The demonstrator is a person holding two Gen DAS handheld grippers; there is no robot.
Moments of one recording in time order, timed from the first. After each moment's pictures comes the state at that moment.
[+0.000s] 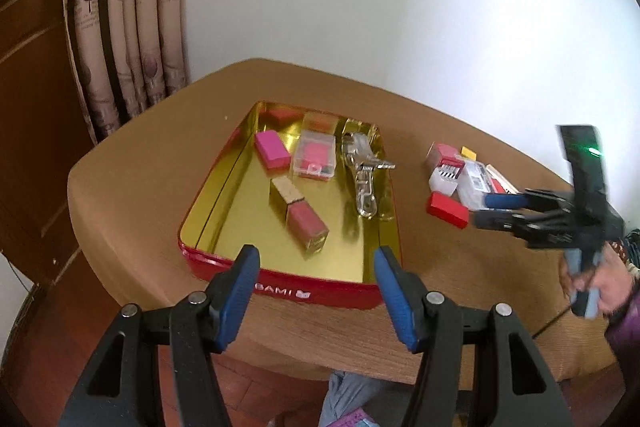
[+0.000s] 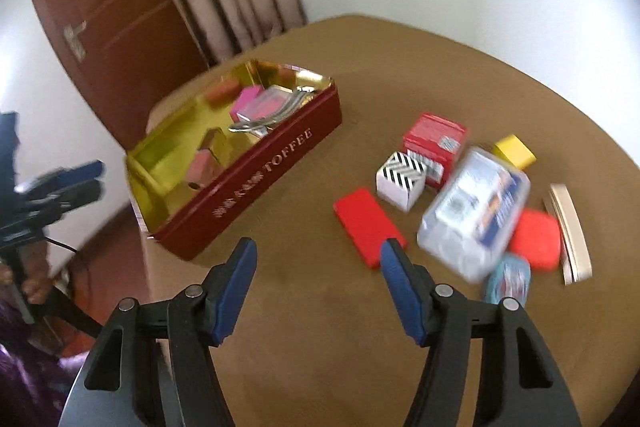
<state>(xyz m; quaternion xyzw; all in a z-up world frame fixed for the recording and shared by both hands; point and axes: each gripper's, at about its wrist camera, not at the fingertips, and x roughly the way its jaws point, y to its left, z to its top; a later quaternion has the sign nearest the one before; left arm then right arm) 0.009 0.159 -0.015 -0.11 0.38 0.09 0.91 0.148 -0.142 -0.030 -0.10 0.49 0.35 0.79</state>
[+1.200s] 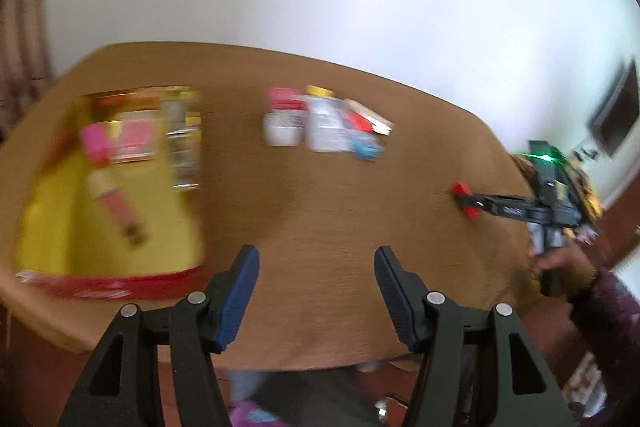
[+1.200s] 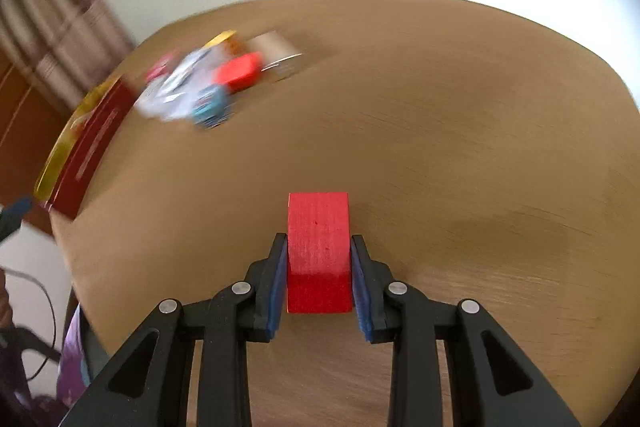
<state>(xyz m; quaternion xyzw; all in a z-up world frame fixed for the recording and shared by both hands) 0.052 0.056 -0.021 -0.09 0.44 -0.15 0.88 0.054 -0.399 -0.051 0.05 0.52 0.06 0.85</state>
